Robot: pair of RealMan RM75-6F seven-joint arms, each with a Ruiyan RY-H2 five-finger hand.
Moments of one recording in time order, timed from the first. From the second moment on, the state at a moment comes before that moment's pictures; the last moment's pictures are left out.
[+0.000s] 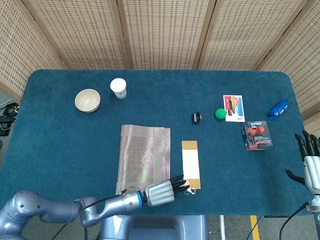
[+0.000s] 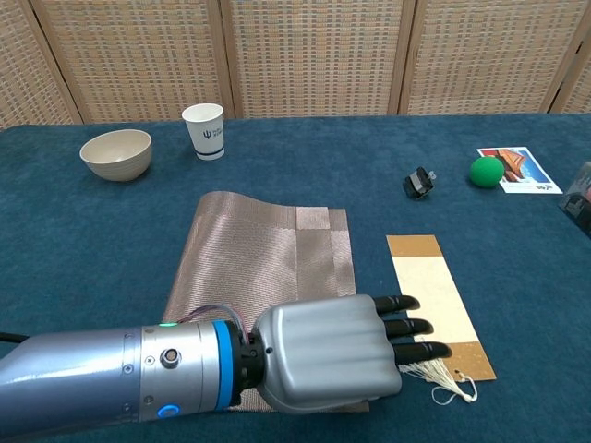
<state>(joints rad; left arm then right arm) -0.95 -1.86 0.02 -1.35 1.71 0.76 0.67 0.10 -1.06 0.13 -1.59 -1.40 1.46 -0.07</state>
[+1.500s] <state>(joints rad) -0.28 -1.19 0.17 -1.73 1.47 1.47 0.43 0.10 -1.04 0.07 -1.69 -1.57 1.50 -0.10</state>
